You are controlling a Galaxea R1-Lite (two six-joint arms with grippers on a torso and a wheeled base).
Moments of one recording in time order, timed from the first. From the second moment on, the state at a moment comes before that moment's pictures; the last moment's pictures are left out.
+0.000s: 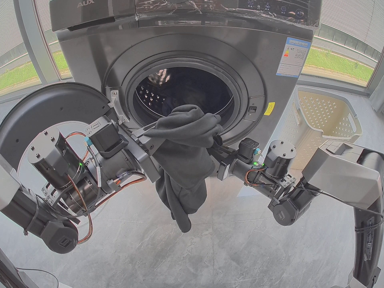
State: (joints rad) left arm -0.57 1.77 -0.56 -1.55 -0.30 -0.05; right arm 0.53 2.33 -1.01 -1.47 0.25 0.04
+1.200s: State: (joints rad) left arm -0.36 1.75 -0.45 -1.55 -0.29 -0.05; right arm 0.57 1.72 -0.57 -1.43 0.04 0.09
